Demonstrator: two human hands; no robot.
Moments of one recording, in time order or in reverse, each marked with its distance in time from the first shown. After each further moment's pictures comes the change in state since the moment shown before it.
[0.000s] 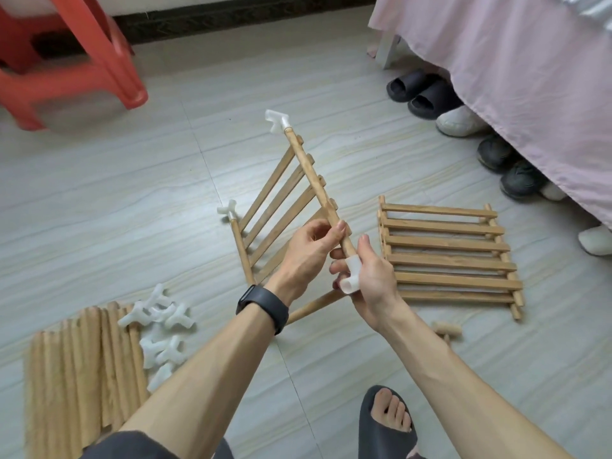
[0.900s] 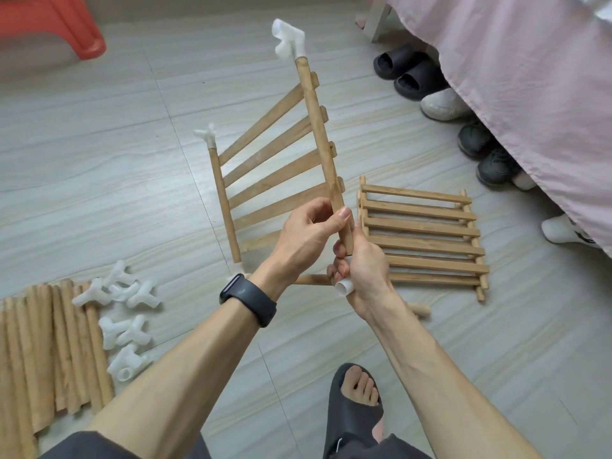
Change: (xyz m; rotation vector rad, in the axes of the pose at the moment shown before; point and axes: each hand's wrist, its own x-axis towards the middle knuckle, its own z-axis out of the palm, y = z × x) left_hand -0.010 0.012 0.027 0.040 -0.041 0.078; right_hand -0.004 -0.002 -0.014 0.040 0.192 0.031
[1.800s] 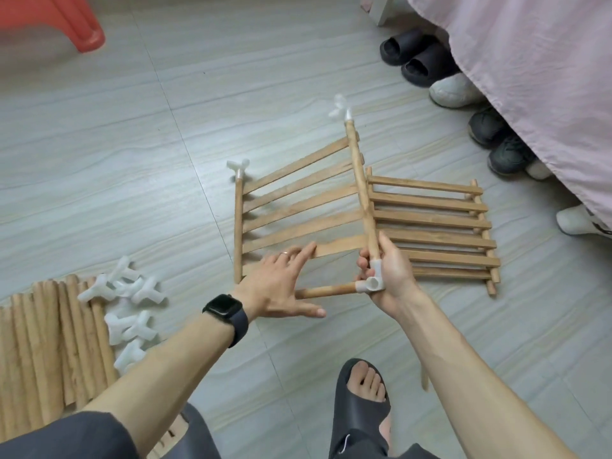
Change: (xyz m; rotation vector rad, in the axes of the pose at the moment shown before) left_hand -0.018 -0.107 -0.055 1.224 -0.405 -0.004; right_hand 0.043 0.018 -0.058 0.002 -0.015 0.237
